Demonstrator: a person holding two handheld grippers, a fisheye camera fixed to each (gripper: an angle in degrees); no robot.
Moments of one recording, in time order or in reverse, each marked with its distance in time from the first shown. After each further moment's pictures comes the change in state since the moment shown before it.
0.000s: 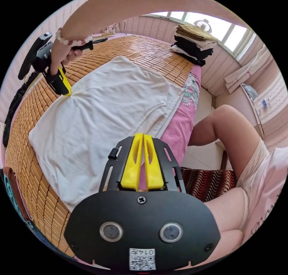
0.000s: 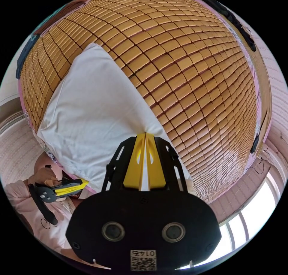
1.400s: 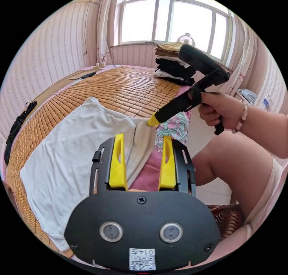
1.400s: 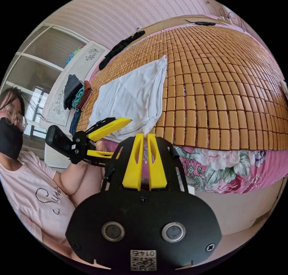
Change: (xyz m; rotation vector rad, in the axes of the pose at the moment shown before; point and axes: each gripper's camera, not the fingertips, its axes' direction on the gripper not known) left arm 0.131 -0.027 0.029 0.309 -0.041 0.086; right arm 0.085 0.555 0.384 0.812 -0.661 0.631
